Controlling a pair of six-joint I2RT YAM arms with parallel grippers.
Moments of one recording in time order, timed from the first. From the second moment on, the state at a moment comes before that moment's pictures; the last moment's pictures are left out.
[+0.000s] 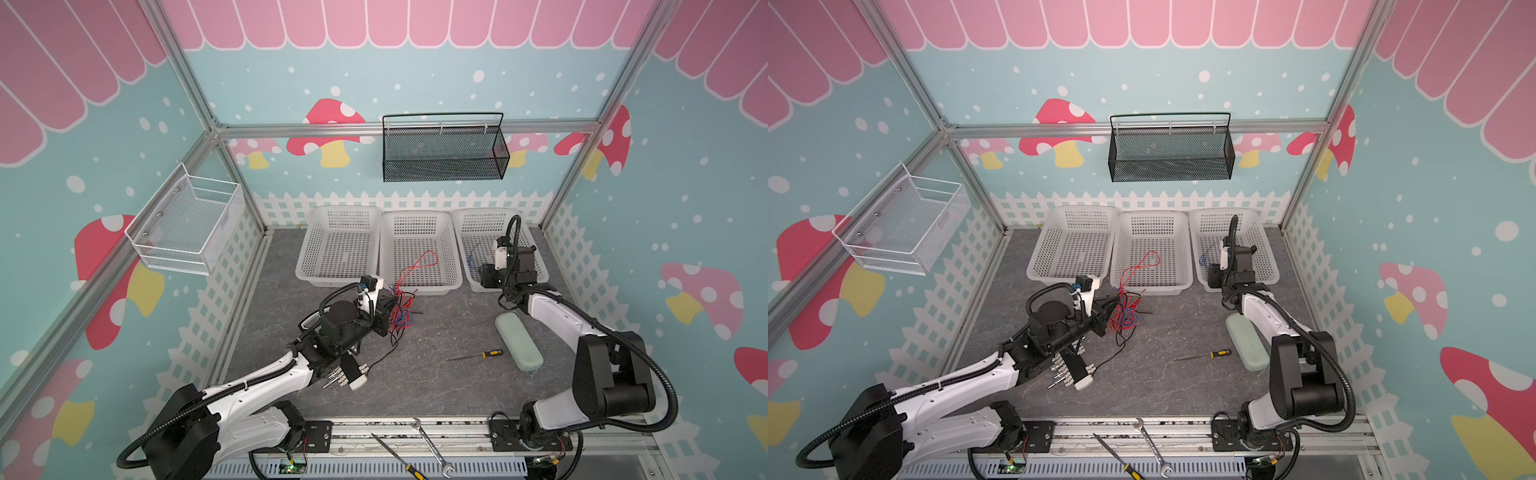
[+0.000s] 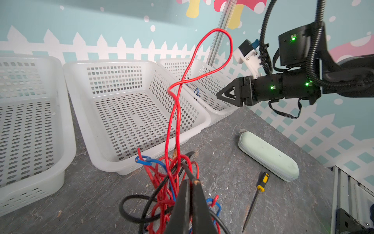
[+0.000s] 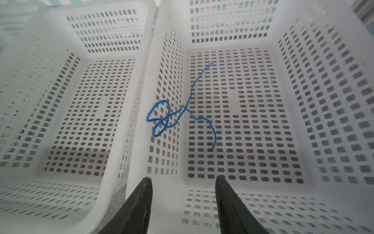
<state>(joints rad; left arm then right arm) -0.73 1.11 0.54 0.38 0.02 -0.27 0.10 1.47 0.93 -0.08 -0.08 0.10</state>
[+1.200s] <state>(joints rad) -0.73 1.14 0.57 0.39 -0.05 -0.36 0.59 1.32 0.67 0.16 -0.53 0.04</state>
